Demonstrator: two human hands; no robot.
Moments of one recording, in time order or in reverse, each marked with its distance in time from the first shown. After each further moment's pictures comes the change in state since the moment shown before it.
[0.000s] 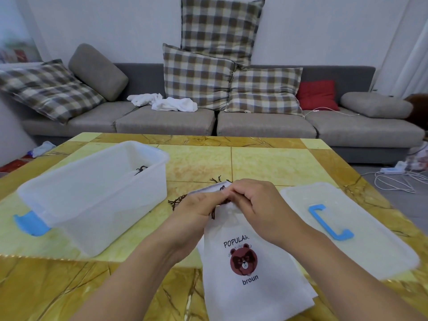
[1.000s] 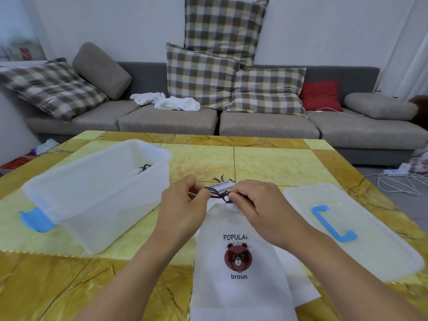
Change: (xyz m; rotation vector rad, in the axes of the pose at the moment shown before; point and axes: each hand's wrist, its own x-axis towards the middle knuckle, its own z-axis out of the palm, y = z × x) left_hand 0.002 0.001 -0.011 0.583 0.634 0.210; right_hand -0.003 -0.005 -0.001 -0.065 -0.033 0.041
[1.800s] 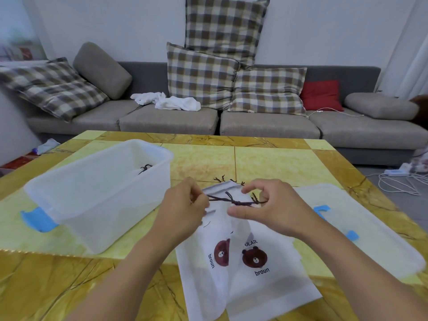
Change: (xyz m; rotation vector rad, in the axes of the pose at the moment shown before) left_hand 0.005 -0.007 -0.008 0.079 -0.143 -0.036; right_hand -0.001 0.003 -0.020 0.101 -0.091 0.445
